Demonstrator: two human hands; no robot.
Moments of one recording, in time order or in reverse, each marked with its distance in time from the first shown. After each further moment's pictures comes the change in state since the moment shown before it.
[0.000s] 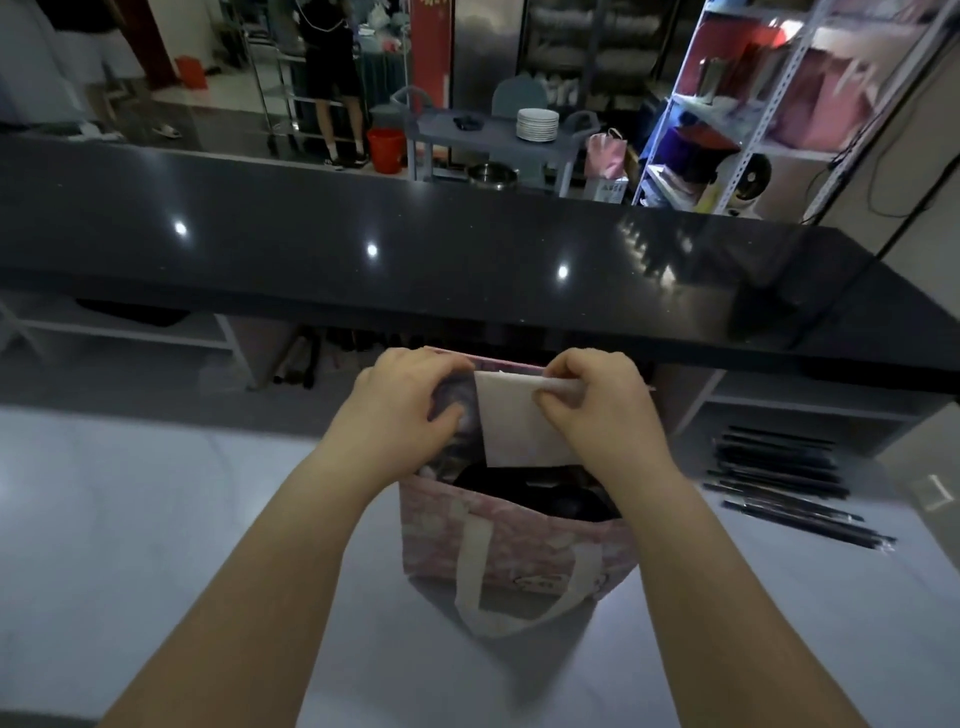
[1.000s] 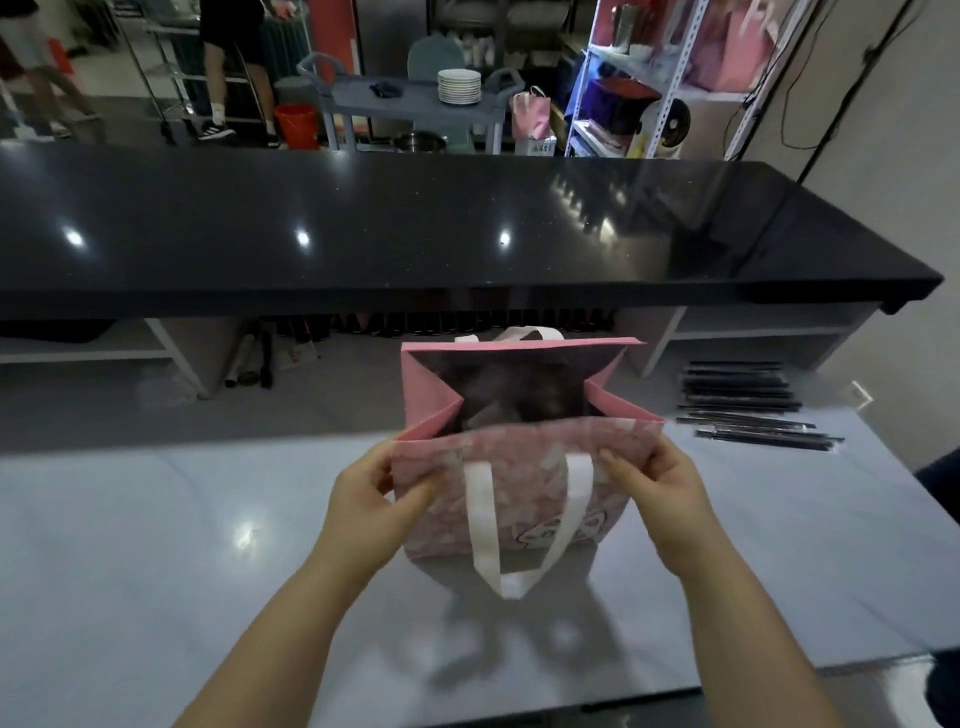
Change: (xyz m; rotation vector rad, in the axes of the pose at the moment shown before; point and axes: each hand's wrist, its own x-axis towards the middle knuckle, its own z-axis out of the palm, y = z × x) left_hand -0.080 -0.045 0.072 -0.852 0.033 -0.220; right_hand -0.116 0.076 0.032 0.989 0.105 0.472
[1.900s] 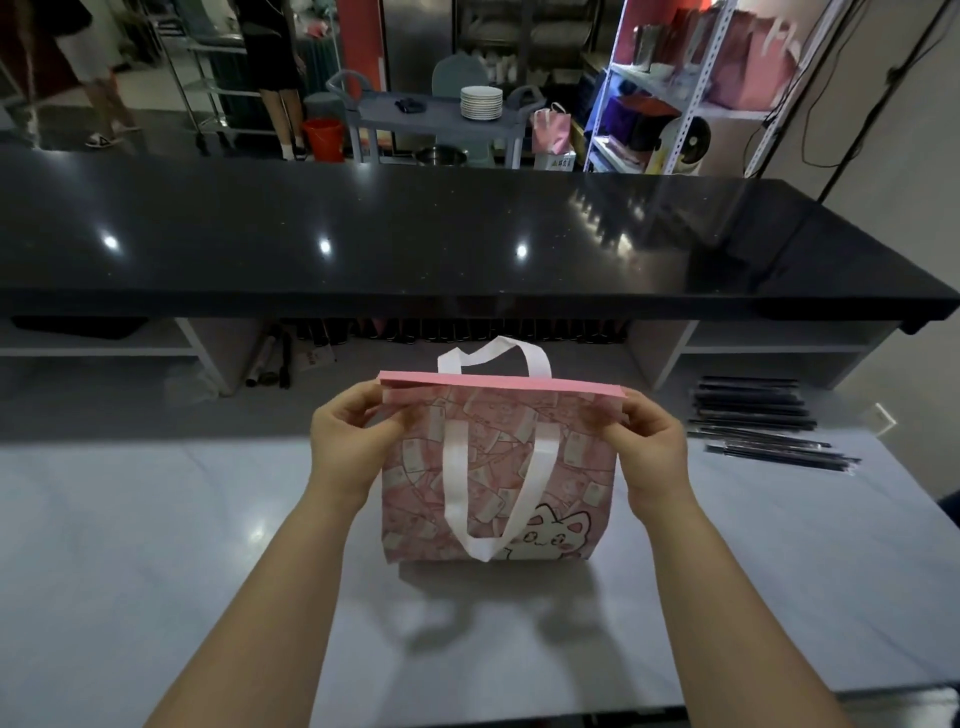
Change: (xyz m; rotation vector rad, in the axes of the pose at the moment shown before) left_hand 0.053 -0.001 -0.016 -0.245 0.197 -0.012; right_hand 0.048 -0.002 0.019 0.013 0.105 -0.117
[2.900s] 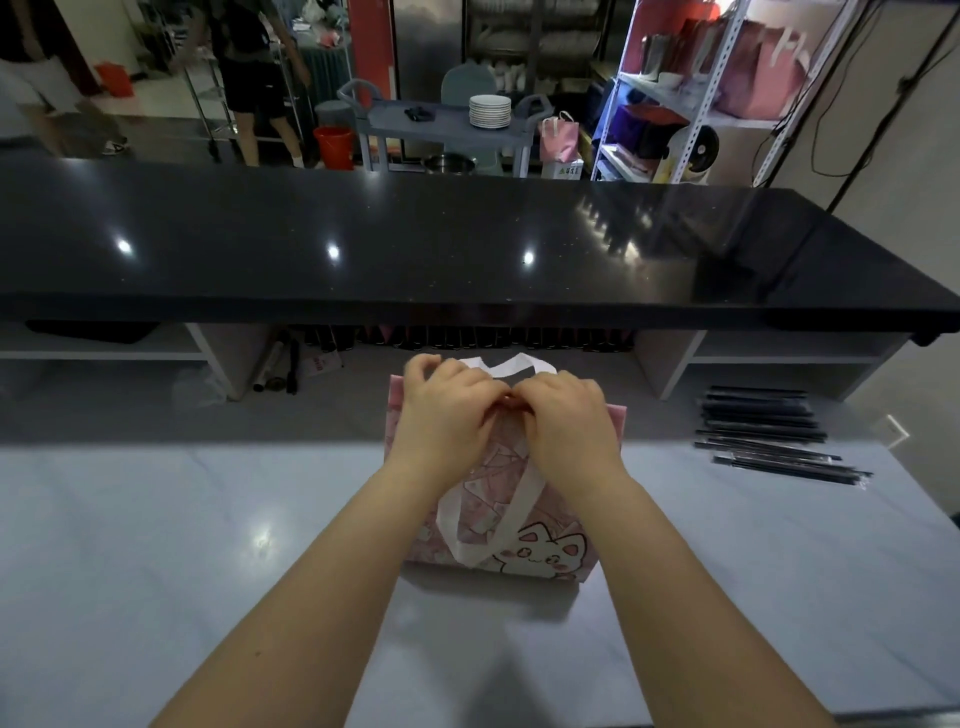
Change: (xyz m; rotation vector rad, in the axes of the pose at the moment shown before) left_hand 0.005 0.032 0.063 1.111 -0.191 0.721; right_hand 0.000 -0.037 0.077 -1.226 -0.265 -0.554
